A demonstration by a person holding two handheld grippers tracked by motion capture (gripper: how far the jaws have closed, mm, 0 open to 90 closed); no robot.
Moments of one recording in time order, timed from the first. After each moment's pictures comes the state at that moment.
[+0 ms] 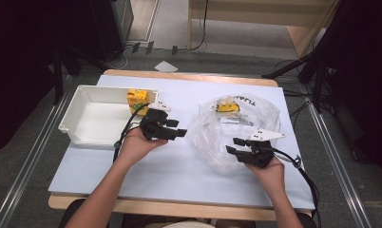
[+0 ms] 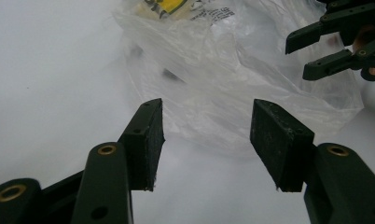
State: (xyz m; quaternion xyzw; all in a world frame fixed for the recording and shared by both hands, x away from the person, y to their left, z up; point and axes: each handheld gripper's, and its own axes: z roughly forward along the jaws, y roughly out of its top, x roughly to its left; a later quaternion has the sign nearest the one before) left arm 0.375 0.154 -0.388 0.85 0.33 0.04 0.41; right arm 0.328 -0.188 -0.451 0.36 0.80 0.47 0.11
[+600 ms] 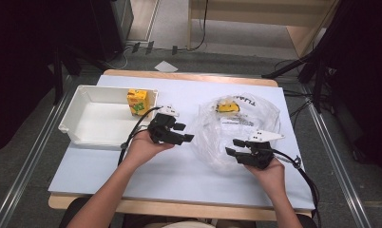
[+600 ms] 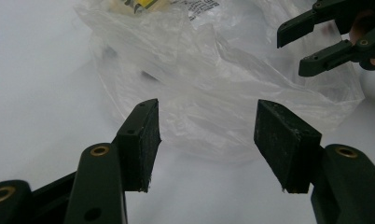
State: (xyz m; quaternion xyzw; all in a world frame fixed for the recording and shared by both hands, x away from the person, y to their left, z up) left arm 0.376 0.139 -0.399 0.86 0.31 0.03 0.41; right arm 0.324 -0.187 -0.451 0.36 0.80 0.47 0.11
